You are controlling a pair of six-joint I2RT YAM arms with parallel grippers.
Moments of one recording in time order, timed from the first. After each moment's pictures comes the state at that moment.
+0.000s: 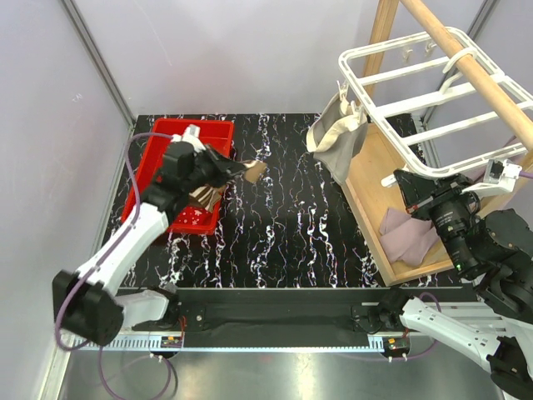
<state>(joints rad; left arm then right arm) -0.32 1.23 1.00 -0.17 0.30 -1.00 0.82 0.62 1.36 -0.71 0.62 0.65</state>
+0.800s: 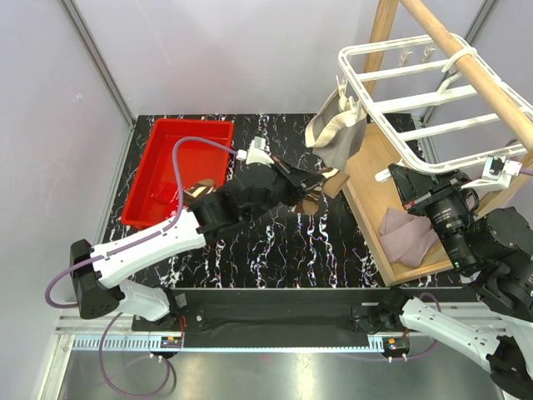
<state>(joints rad) -1.06 1.35 1.30 -0.16 -0.27 -1.42 0.82 0.63 1.35 -0.62 0.57 0.69</state>
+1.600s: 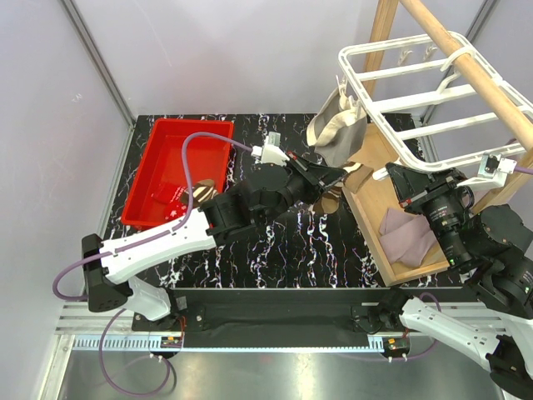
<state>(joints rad) -1.17 1.43 1.45 -0.10 -0.35 -1.43 0.82 0.64 1.34 -0.61 0.58 0.70</state>
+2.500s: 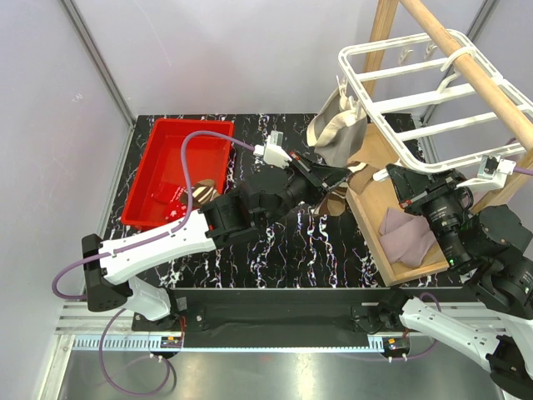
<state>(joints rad) -1.20 1.44 1.47 -0.07 -0.36 -1.41 0.82 0.64 1.33 -0.63 0.59 0.71</state>
